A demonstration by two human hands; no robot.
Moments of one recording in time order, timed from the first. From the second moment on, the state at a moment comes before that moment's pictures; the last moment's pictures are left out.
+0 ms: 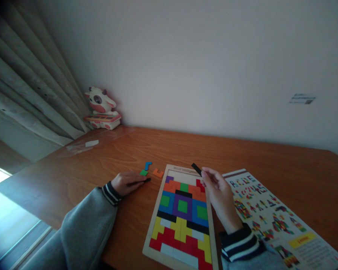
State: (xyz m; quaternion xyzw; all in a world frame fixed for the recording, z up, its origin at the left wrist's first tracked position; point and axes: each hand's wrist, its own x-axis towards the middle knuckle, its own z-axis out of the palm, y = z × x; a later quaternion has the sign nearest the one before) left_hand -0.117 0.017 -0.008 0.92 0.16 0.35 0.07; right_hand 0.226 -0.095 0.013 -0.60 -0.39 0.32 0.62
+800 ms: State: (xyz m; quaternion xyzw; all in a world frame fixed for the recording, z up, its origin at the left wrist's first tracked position) left_hand 0.007 -0.022 0.005 0.83 0.17 0.45 0.29; right_hand 0.200 -0.109 0.028 -0.55 -0.58 0.42 0.43
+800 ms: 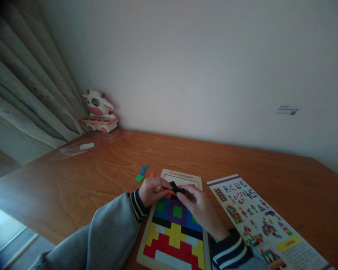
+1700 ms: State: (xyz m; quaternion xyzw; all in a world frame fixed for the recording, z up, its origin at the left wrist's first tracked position) left_hand -0.123 0.062 -0.001 0.92 0.27 0.28 0.06; right_hand 0.228 -0.099 0.021 -0.64 -0.44 0.31 0.55
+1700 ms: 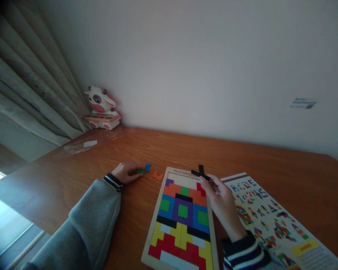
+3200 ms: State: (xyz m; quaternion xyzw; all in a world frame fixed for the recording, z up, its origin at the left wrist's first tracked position) left_hand -0.012 0.042 -0.004 0.78 0.29 0.47 0.27; right_hand 0.252 -0.087 -0.010 -0.66 -0.45 0.24 0.55
